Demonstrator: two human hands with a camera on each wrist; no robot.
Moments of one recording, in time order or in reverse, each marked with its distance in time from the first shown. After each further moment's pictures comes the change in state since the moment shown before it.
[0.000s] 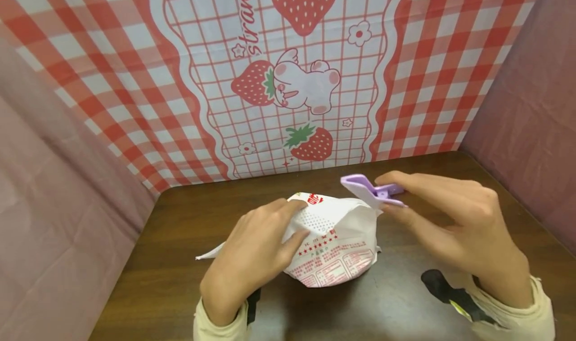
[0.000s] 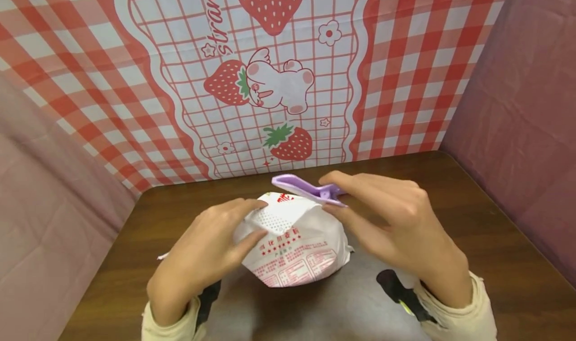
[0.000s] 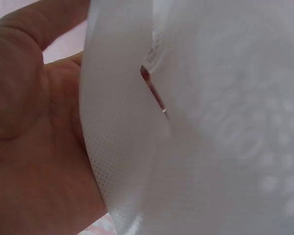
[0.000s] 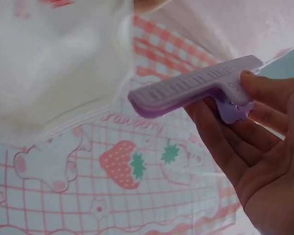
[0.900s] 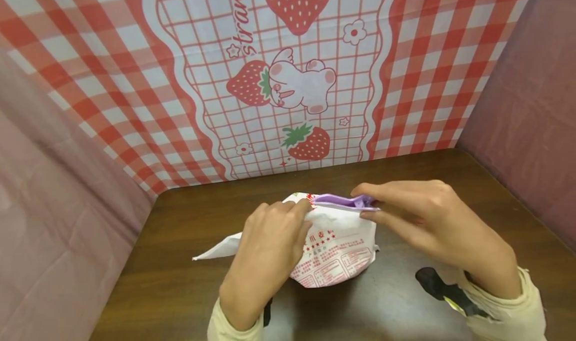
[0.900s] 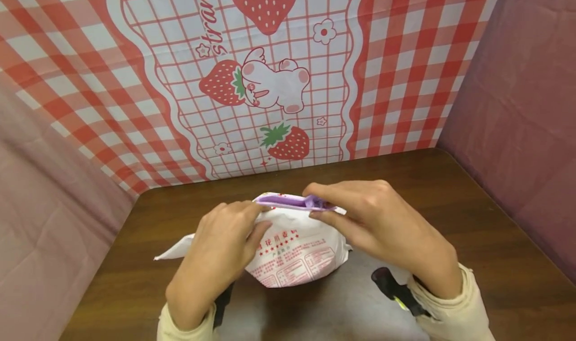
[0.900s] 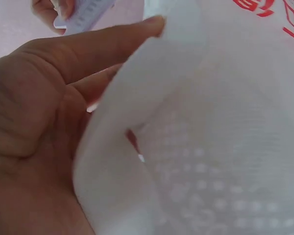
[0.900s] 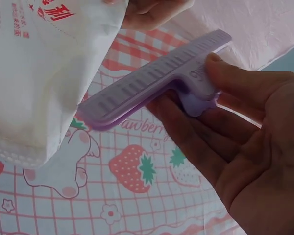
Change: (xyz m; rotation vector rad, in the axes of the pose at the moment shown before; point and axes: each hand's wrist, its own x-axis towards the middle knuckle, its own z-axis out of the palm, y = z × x) left_hand 0.012 0.019 0.019 0.228 0.082 -0.037; right_hand 0.004 0.006 -0.001 0.035 -0.307 0.015
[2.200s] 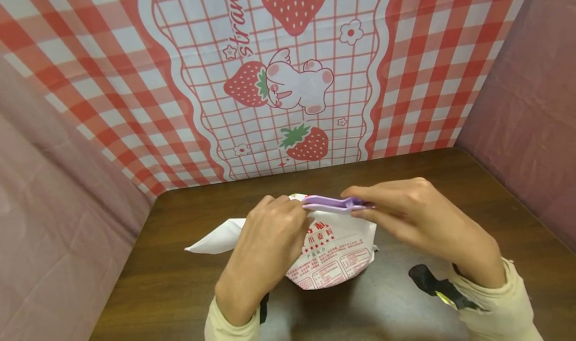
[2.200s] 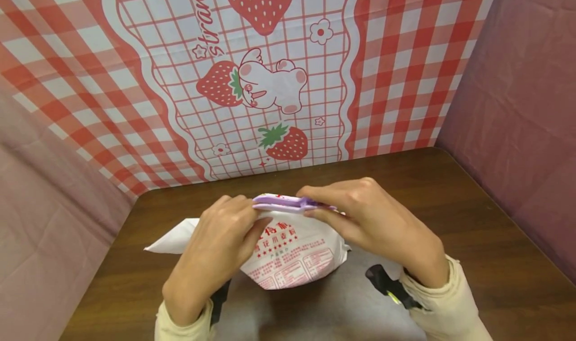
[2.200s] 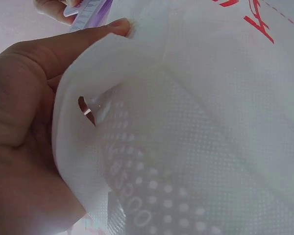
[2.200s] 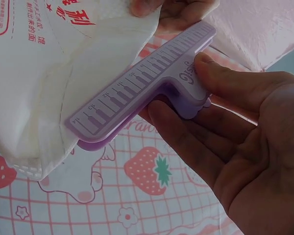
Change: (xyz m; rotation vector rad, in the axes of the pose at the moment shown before) left_hand 0.004 -0.004 0.000 -0.058 0.118 0.160; right_hand -0.002 0.010 0.005 0.046 -0.144 0.120
